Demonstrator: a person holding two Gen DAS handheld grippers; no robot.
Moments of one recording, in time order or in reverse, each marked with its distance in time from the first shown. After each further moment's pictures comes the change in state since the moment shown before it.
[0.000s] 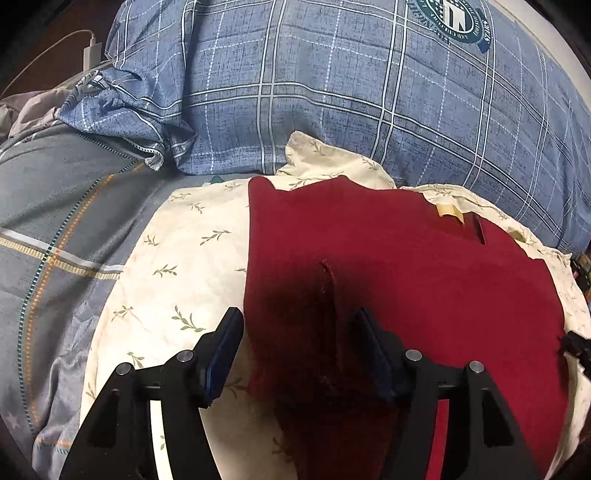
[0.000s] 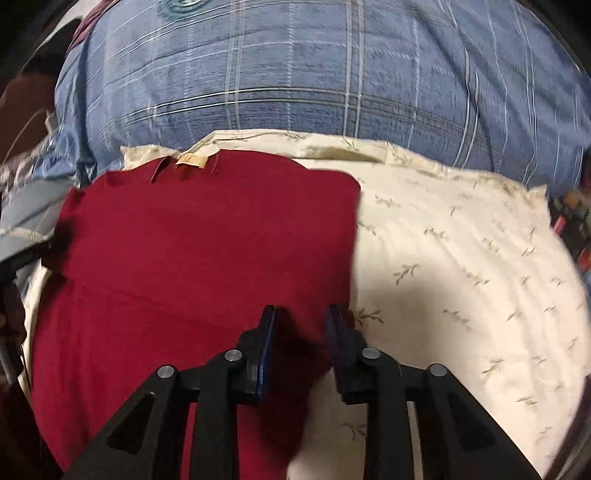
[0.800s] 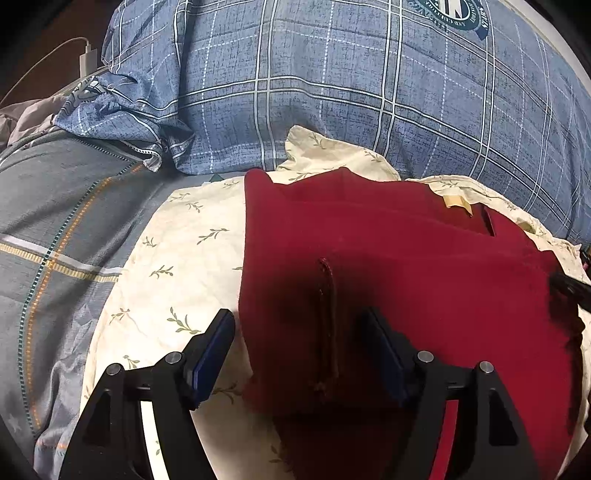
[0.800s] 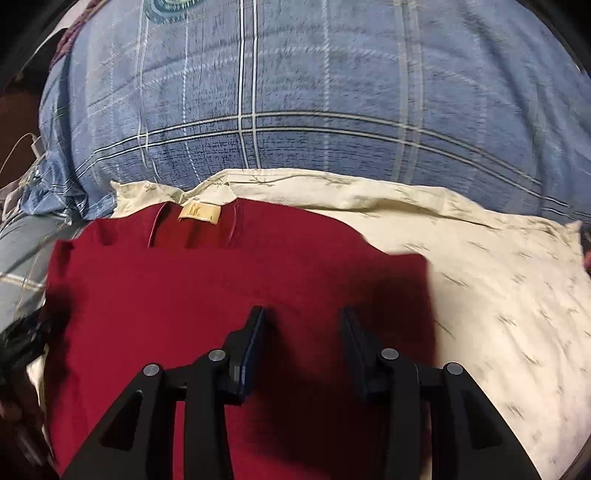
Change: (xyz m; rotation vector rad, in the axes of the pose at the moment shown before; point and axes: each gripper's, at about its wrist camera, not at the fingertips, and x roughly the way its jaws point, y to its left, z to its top) left arm 0.012 -0.005 -0.001 0.032 -0.005 0.041; right arm 0.023 0.022 0.061 0.051 -0.003 0.004
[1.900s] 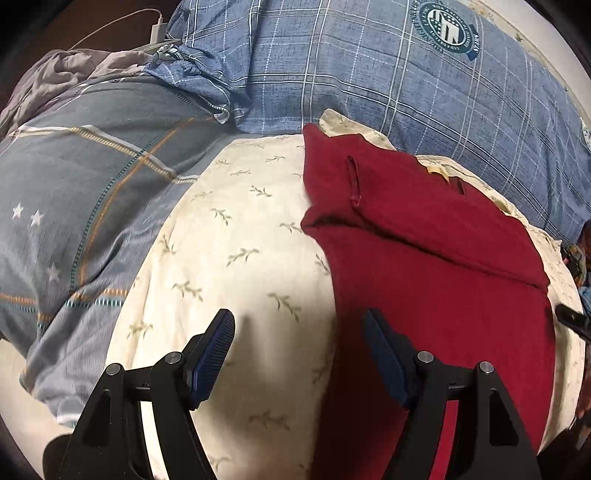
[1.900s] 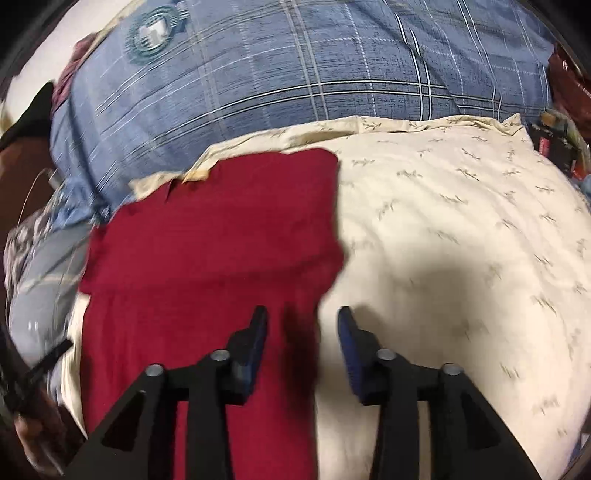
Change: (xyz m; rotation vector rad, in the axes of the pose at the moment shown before) left arm -0.123 0.034 -0.096 -0.099 0.011 -0.010; right arm -0.073 -0.054 -0.093 0.158 0.029 0.113
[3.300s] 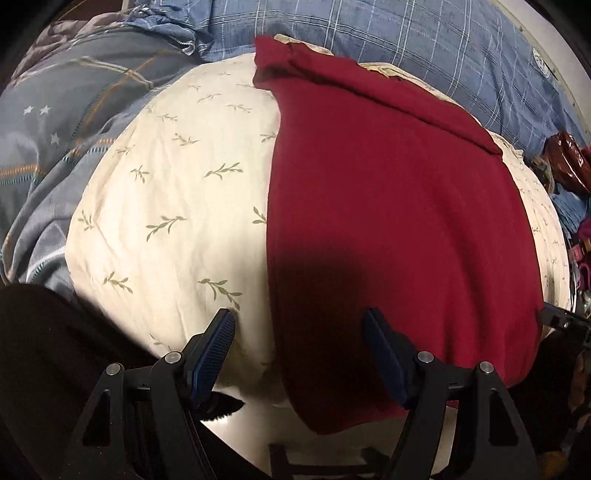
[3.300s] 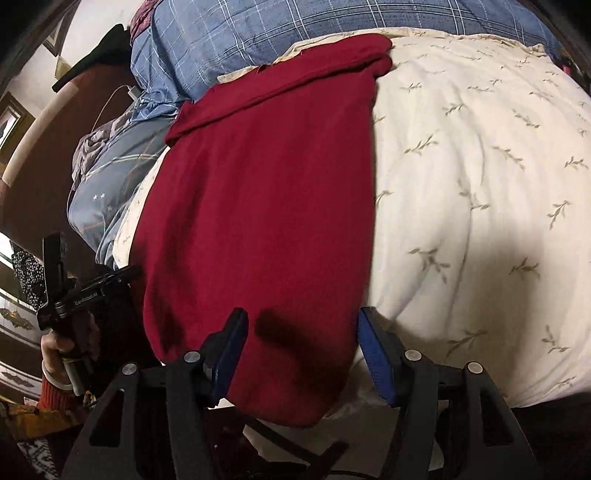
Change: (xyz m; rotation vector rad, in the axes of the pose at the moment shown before) left arm -0.053 -0.001 -0.123 0.102 0.177 -0.100; right arm -0.039 0.005 -0.150 -0.097 0.204 0.236
